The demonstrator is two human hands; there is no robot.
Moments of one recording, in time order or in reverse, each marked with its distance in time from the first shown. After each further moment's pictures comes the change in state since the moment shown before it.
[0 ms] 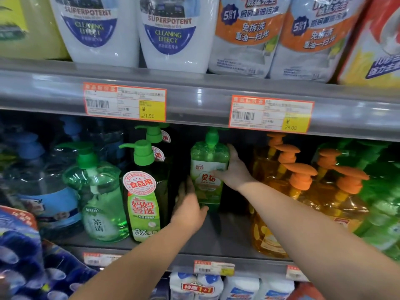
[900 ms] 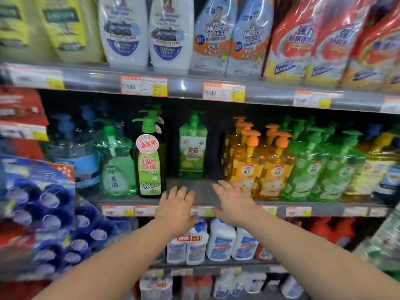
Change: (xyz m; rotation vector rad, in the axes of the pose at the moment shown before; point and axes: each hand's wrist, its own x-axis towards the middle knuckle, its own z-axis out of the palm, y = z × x) left_hand -0.152 -0.018 -0.028 0.728 -0.127 0.434; right_hand -0.224 0.000 -0.003 -0.926 -0.237 -0.005
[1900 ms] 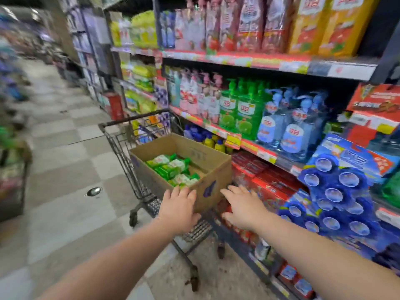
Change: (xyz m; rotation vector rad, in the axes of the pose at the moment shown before) left_hand -0.546 -0.338 0.004 0.064 -0.061 -0.948; right_hand -0.152 -0.578 0.041 -0.068 -0.113 -0.921
